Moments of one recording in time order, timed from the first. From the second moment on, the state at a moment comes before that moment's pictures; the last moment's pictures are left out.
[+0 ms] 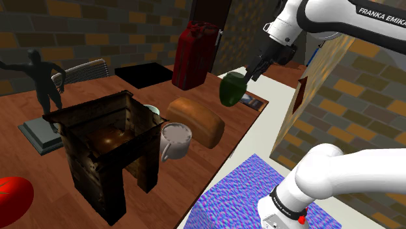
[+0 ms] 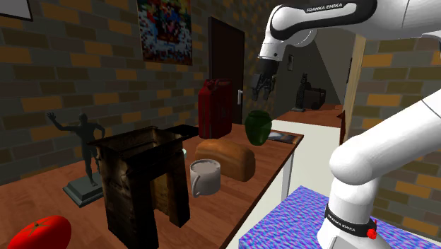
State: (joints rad) arm -0.02 -0.74 0.00 -2.27 0.10 1.70 -0.14
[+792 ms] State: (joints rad) arm 0.01 -0.50 0.14 -2.28 0.16 1.95 0.01
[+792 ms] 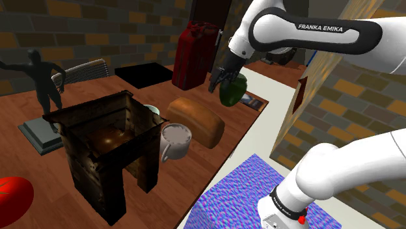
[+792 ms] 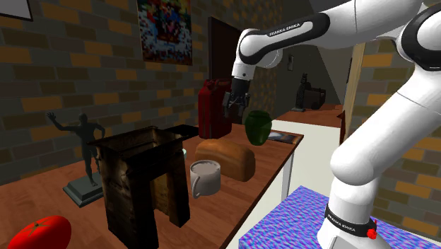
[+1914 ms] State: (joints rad) arm 0.05 0.08 0.31 -2.01 0.07 2.25 0.31
